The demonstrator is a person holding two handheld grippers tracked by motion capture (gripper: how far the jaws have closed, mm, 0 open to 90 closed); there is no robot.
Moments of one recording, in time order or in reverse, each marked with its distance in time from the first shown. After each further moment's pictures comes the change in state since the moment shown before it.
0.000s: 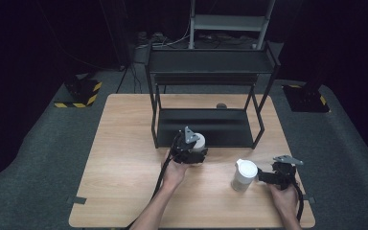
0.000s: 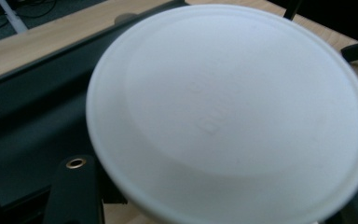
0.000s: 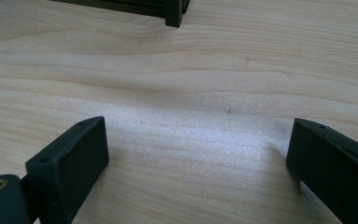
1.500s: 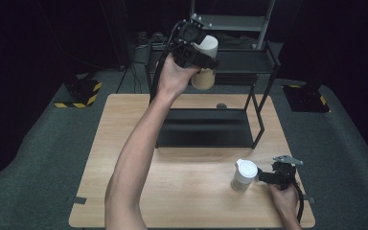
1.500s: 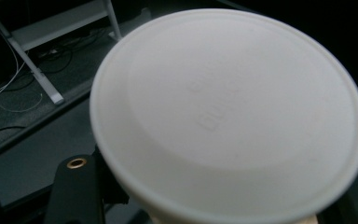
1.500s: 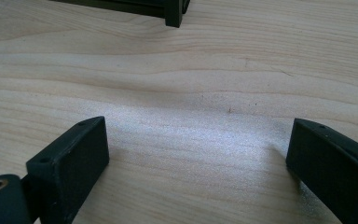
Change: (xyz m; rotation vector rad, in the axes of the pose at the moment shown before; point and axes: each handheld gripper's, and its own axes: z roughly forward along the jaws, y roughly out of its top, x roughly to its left) left arm 0.051 0.268 -0.110 -0.028 0.005 0.057; right arm 0.000 0.000 0.000 0.000 0.000 -0.002
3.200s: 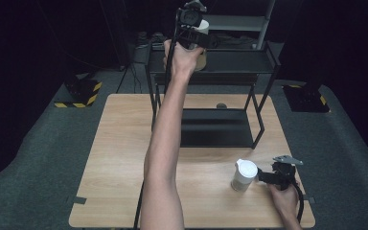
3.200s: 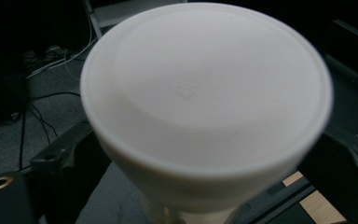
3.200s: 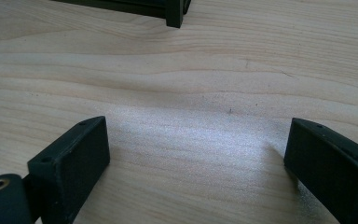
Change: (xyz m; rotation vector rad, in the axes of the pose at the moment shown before) left arm 0.001 0.020 0.050 0.002 0.261 -0.181; right arm 0.001 0.000 0.000 -0.002 0.000 -0.003
